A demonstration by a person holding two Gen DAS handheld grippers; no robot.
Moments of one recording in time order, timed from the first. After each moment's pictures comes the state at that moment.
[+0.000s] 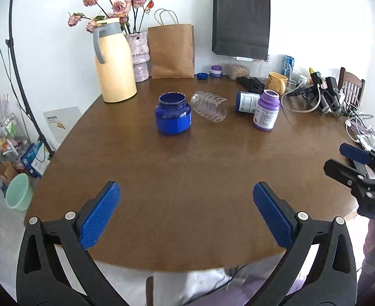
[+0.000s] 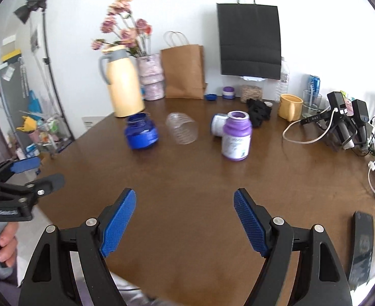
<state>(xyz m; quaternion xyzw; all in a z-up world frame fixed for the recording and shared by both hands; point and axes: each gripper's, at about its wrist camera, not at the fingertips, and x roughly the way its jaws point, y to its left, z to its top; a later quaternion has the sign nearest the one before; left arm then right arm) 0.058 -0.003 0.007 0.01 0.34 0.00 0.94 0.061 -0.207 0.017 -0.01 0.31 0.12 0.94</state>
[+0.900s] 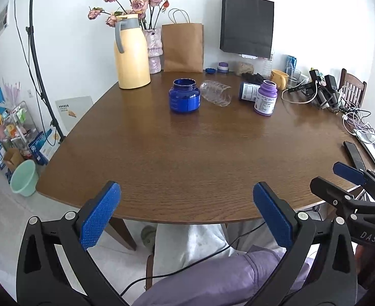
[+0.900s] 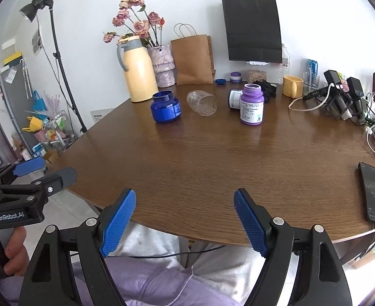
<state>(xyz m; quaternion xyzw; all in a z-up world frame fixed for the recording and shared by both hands) -0.011 0.004 -0.003 -0.01 0.34 0.01 0.94 -0.004 -0.178 -0.009 0.02 0.33 0.11 0.94</state>
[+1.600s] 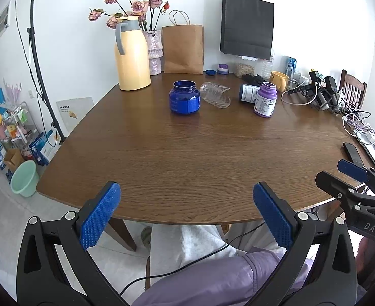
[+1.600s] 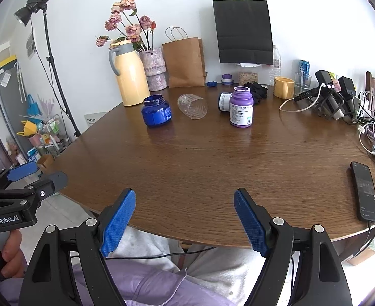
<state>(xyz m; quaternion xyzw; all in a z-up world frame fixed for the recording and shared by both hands) -0.015 0.006 0.002 -0.01 0.33 0.02 0.94 -0.006 -0.184 -0.003 0.02 0.32 0.09 0.94</state>
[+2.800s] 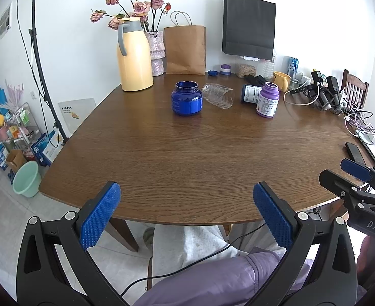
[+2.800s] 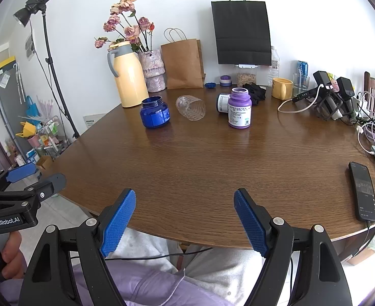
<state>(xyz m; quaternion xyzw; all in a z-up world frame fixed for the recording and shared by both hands) -0.012 0.006 0.004 -0.01 0.33 0.02 0.94 -0.007 -0.187 0.002 0.02 0.32 0.09 0.94</state>
